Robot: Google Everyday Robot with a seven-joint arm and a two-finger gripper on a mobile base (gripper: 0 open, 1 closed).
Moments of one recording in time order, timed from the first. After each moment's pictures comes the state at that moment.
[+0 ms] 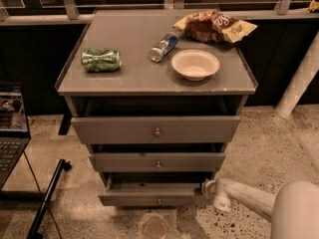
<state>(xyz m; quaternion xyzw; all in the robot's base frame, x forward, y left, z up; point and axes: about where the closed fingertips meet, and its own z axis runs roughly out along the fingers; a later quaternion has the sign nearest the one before) 0.604 -0.276 0.189 0.04 0.96 0.02 0.27</state>
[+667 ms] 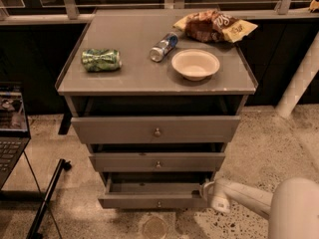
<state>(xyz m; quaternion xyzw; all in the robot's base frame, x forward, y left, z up) 0.598 -0.267 0.188 0.03 0.97 0.02 0.26</state>
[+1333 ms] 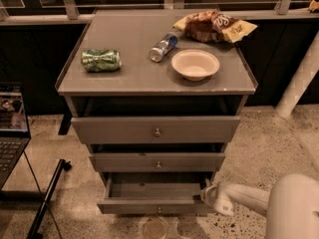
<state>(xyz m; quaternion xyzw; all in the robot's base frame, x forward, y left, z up) 0.576 -0.266 0.181 0.01 0.97 0.04 0.24</state>
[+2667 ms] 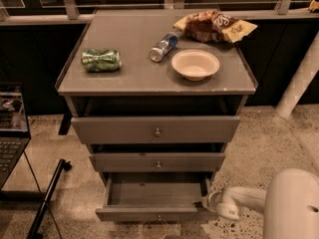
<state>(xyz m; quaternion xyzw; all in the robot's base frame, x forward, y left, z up) 0.542 -0.263 0.179 -0.03 0.98 0.06 0.21</state>
